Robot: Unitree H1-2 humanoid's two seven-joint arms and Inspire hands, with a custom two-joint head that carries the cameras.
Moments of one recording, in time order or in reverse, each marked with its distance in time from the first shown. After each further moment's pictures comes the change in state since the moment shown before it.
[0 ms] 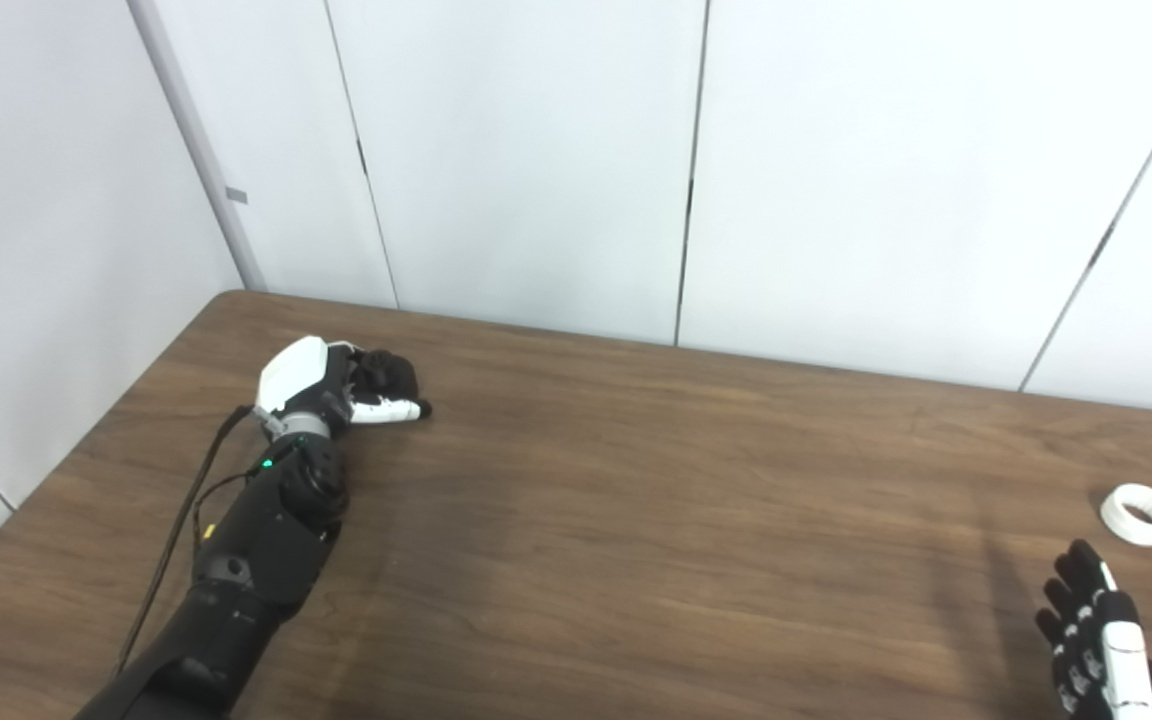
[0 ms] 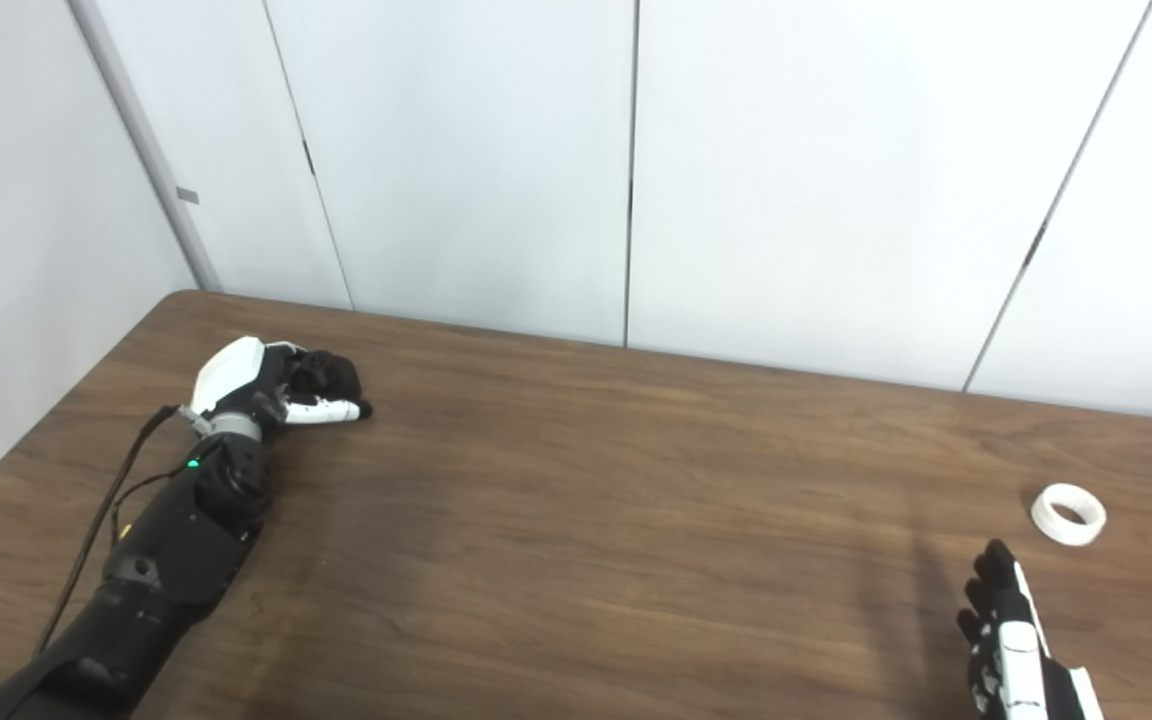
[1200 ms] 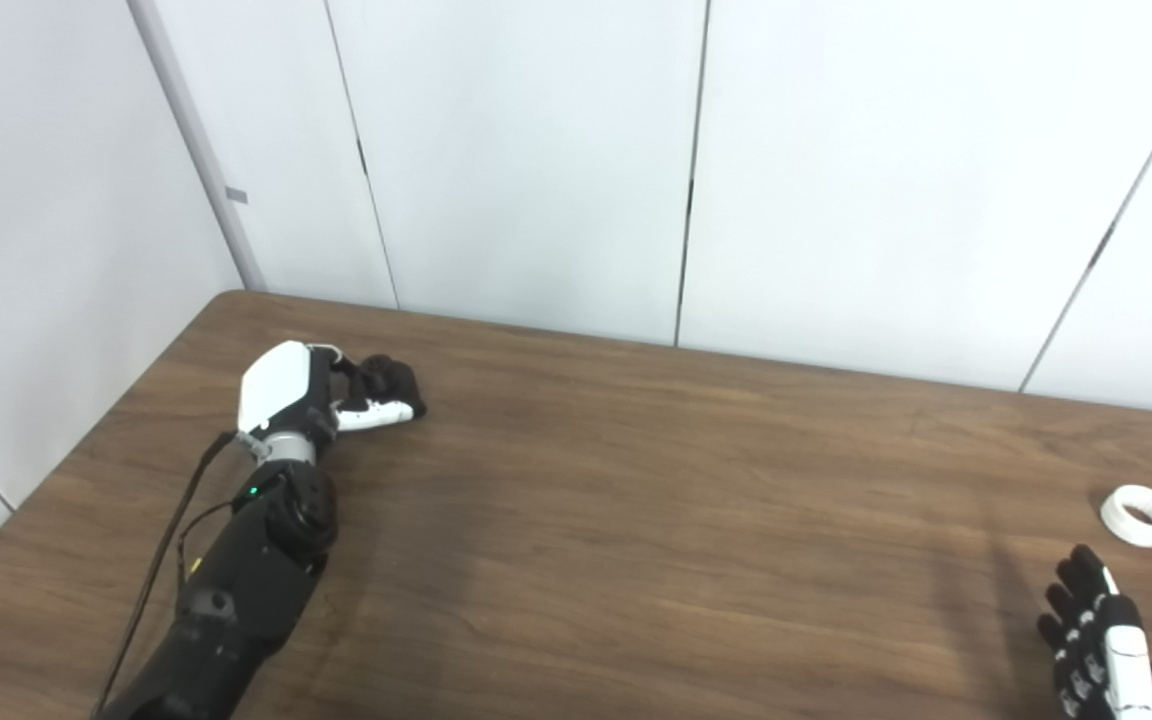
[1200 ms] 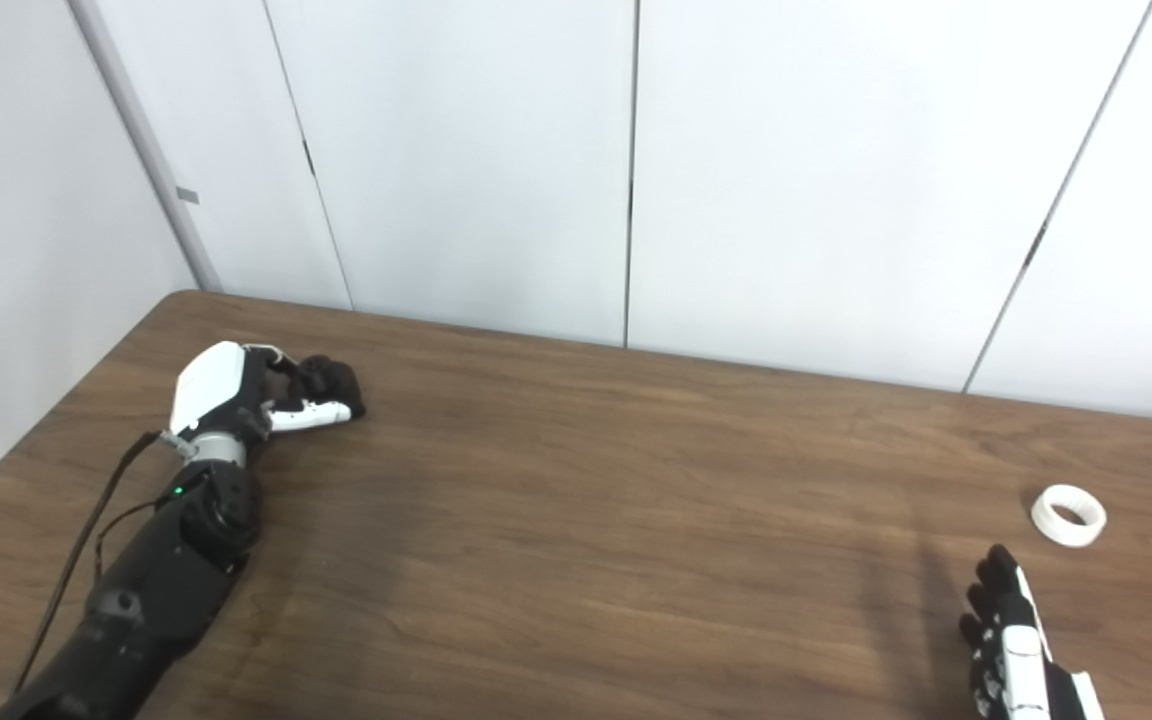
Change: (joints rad) left arm 0.093 0.006 -0.003 -0.110 0.009 -0.078 0.121; right arm 0.000 -0.003 -0.005 0.011 0.007 -0.002 0.004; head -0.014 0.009
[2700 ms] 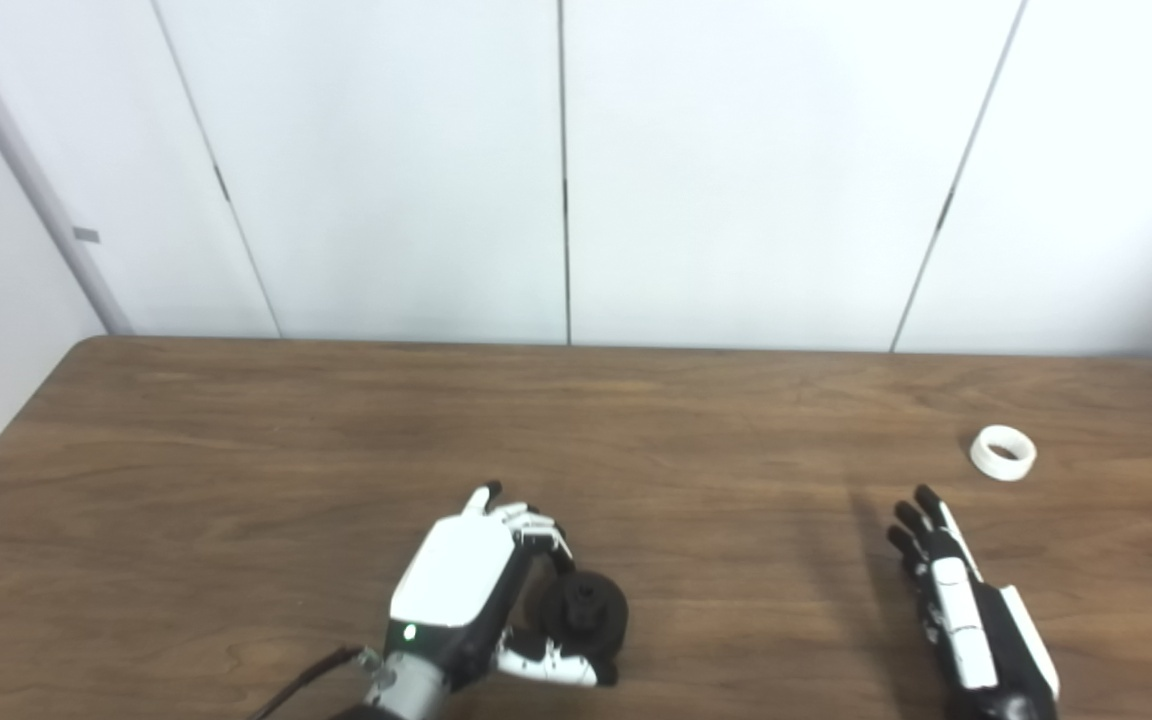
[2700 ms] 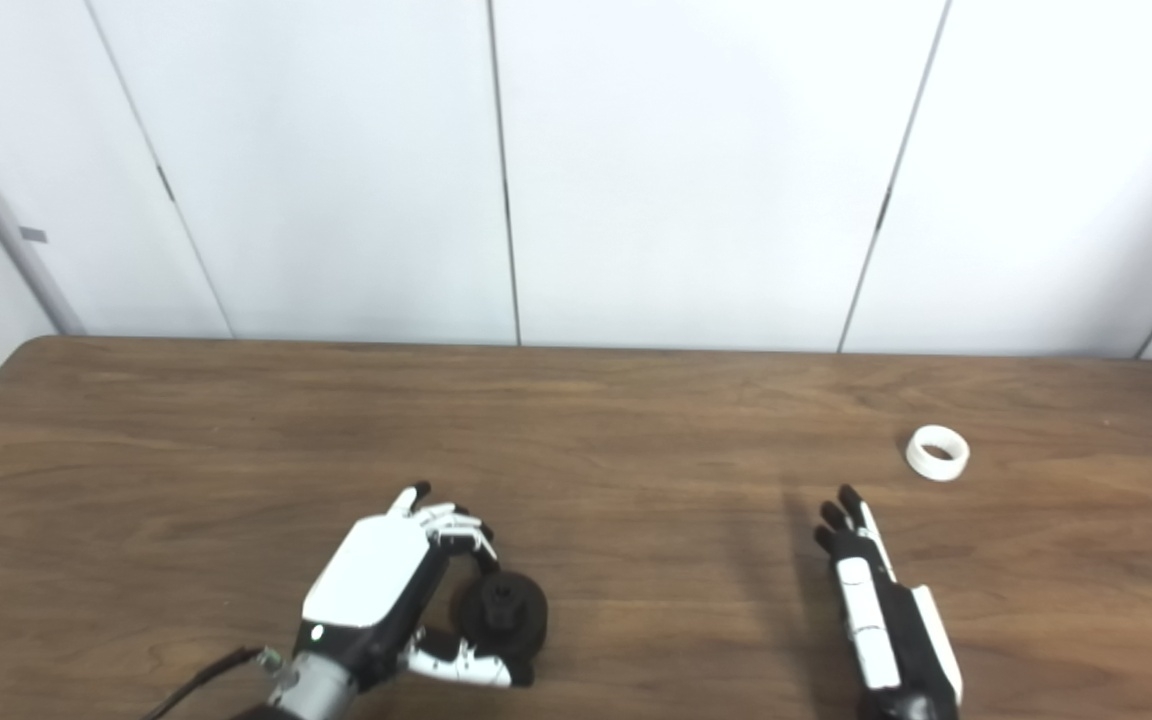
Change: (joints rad) left arm 0.397 -0.216 -0.349 -0.715 0.426 -0.121 -0.322; right arm -0.018 0.028 0.078 0.016 -0.112 -0.003 -0.050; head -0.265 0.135
